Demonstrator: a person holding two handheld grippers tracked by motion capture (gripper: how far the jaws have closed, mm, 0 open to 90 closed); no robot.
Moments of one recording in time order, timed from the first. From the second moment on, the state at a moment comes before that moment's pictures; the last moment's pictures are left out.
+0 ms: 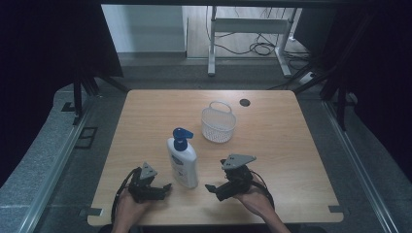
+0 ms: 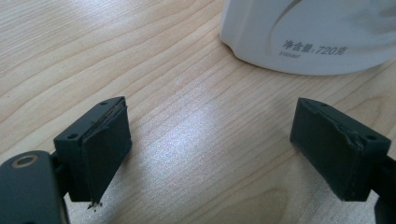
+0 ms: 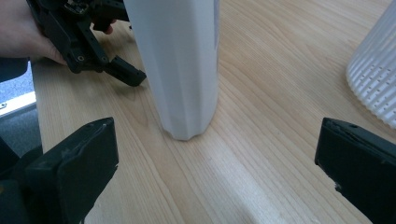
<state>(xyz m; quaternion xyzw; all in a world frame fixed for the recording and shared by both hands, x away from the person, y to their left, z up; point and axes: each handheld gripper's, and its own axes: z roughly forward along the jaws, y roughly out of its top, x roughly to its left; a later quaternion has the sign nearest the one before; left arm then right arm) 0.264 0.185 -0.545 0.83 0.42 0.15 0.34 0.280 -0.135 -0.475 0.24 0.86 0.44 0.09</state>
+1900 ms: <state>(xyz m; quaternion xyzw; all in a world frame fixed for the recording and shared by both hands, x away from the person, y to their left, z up) 0.265 0.185 -0.545 0.83 0.42 0.15 0.34 0.299 -0.052 -0.447 0.22 0.85 0.46 0.10</state>
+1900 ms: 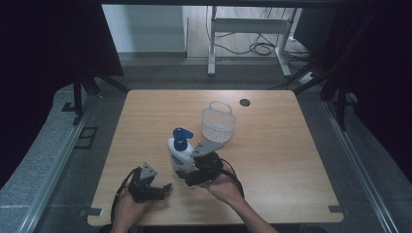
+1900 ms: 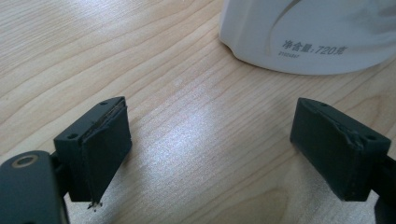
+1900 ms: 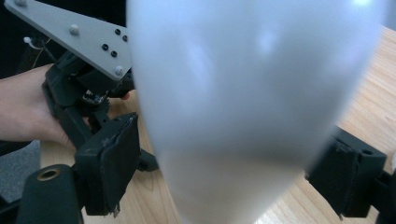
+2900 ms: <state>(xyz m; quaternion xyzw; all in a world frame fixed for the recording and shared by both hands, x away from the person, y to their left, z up) 0.265 0.186 -0.545 0.83 0.42 0.15 0.34 0.303 -0.037 -0.447 0.22 0.86 0.45 0.13</state>
